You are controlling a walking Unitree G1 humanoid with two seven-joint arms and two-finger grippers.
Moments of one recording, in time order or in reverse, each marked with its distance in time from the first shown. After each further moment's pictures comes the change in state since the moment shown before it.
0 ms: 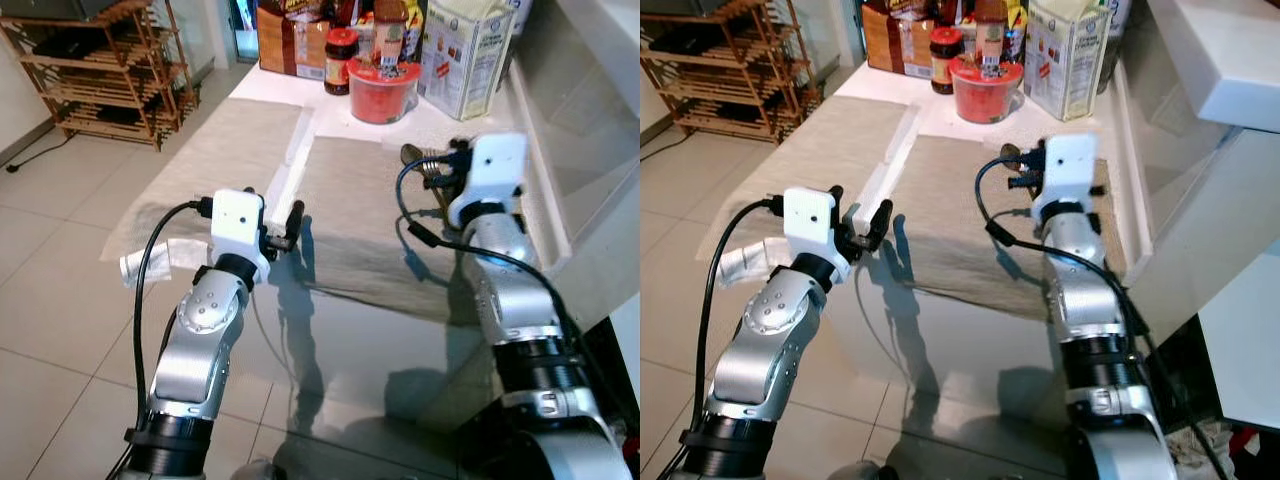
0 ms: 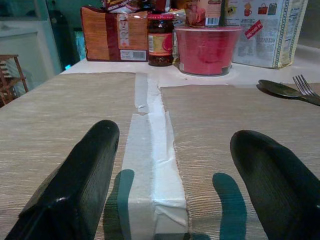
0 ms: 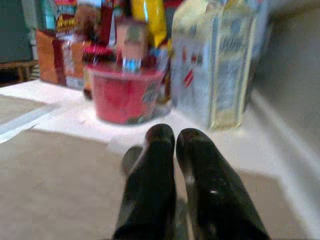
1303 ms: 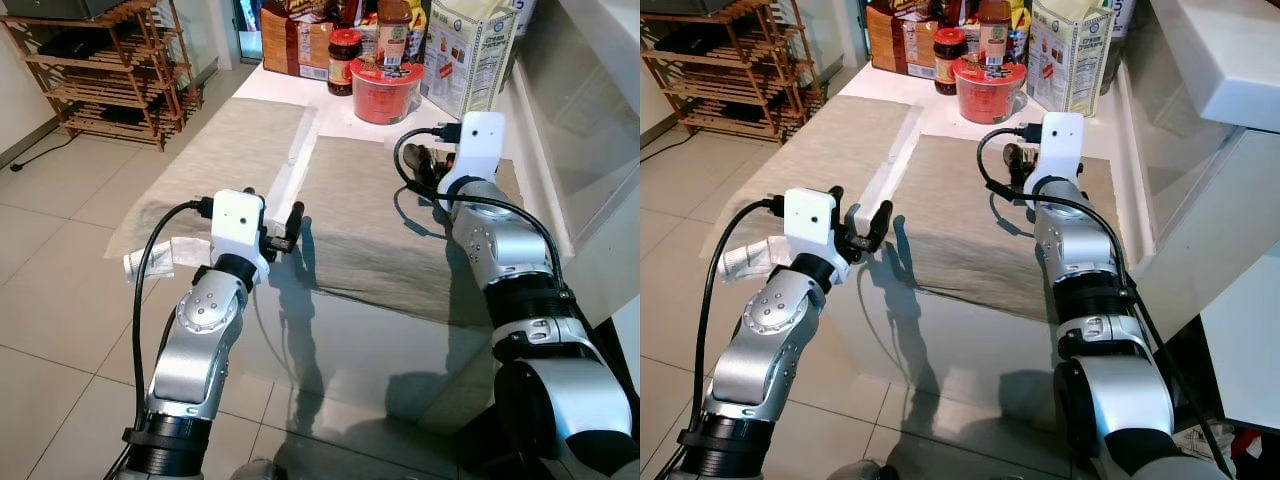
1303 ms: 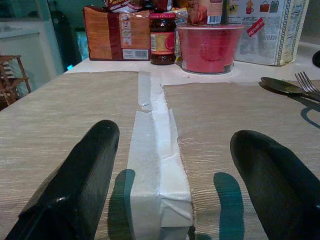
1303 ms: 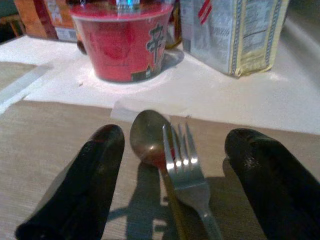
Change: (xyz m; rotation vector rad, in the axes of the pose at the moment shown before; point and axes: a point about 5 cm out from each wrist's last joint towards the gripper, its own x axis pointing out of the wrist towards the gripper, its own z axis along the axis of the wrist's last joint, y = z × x) left arm -0.001 0.001 -0.001 0.011 0.008 -0.003; right arm 0.041 0.003 -0.004 0.095 0.292 0.009
